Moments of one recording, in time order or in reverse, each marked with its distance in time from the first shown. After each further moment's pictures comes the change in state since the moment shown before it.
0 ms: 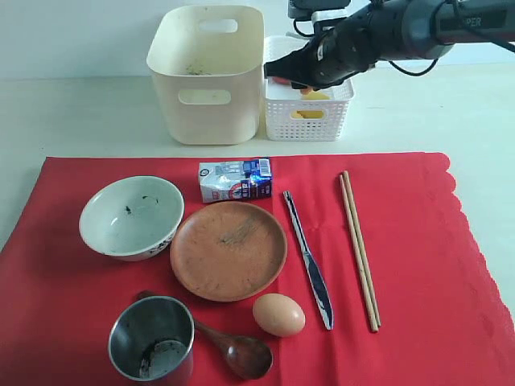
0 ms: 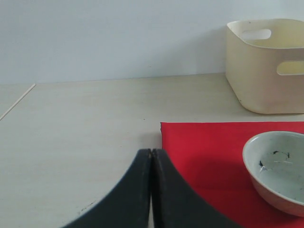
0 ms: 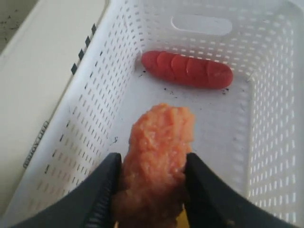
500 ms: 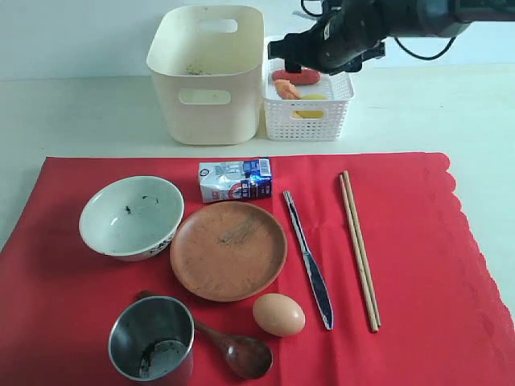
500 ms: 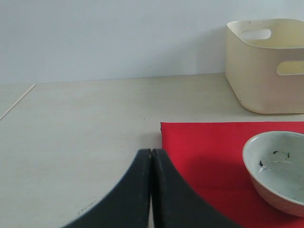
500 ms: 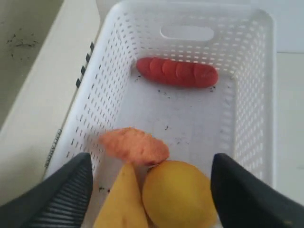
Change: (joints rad) left arm 0.000 0.000 0.000 0.000 0.000 0.000; right arm 0.000 -0.076 0.000 0.048 0.098 0.021
